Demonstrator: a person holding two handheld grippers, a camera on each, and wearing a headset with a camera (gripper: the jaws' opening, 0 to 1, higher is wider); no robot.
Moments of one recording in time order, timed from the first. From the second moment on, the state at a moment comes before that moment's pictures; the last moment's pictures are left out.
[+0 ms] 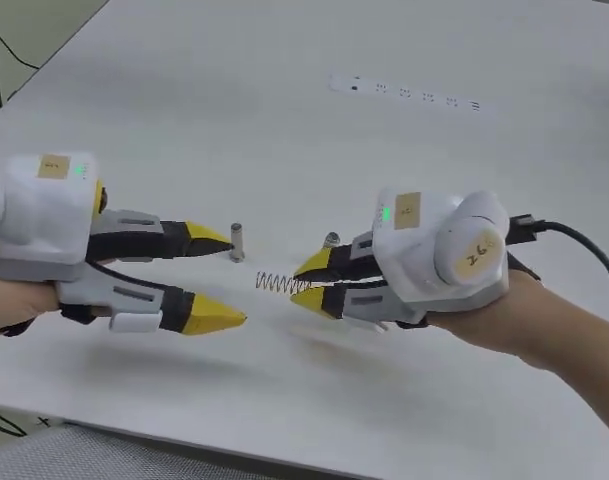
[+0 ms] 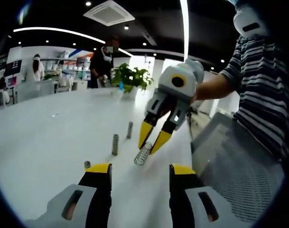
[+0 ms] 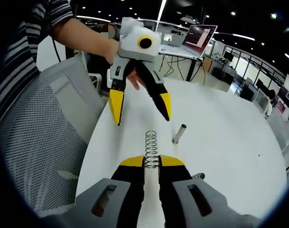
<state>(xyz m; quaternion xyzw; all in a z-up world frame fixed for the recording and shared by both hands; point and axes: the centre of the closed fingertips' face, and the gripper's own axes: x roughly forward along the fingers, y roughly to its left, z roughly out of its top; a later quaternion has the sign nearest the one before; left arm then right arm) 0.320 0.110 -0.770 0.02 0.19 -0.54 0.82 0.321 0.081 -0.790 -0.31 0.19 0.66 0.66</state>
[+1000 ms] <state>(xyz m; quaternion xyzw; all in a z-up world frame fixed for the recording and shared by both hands) 0.324 0.080 -0.768 0.03 0.18 -0.58 0.80 0.317 0.082 -0.778 -0.30 0.17 0.67 0.65</state>
